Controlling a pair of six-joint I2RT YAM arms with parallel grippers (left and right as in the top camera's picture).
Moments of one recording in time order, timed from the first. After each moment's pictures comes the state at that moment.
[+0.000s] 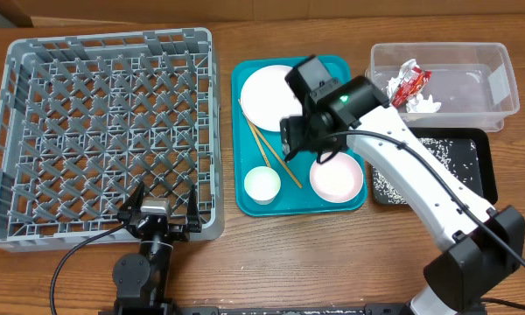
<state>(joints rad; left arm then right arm) -0.02 0.02 0.01 -0.07 0.05 0.01 0.58 1.80 1.72 -1.19 -0.05 0.48</state>
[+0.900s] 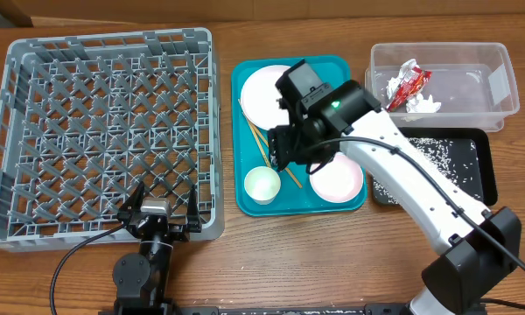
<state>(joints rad) -0.02 0.02 0.01 -0.07 0.05 0.01 0.62 1.80 1.69 -1.21 -0.20 0.48</state>
